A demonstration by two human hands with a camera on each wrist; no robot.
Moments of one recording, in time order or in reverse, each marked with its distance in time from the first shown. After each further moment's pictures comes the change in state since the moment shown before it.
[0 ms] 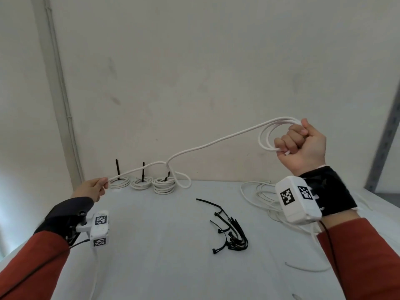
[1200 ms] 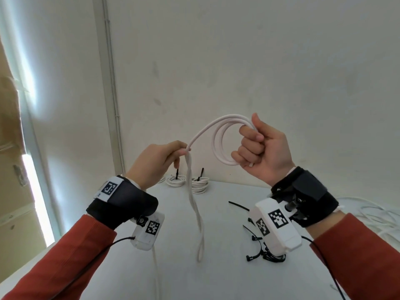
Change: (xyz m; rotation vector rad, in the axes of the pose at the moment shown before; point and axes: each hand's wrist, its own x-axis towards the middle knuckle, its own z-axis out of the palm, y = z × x) left_hand -0.097 0.146 -0.002 0.380 0.010 0.924; right_hand -0.030 0.105 0.092 -0.209 -0.602 0.476
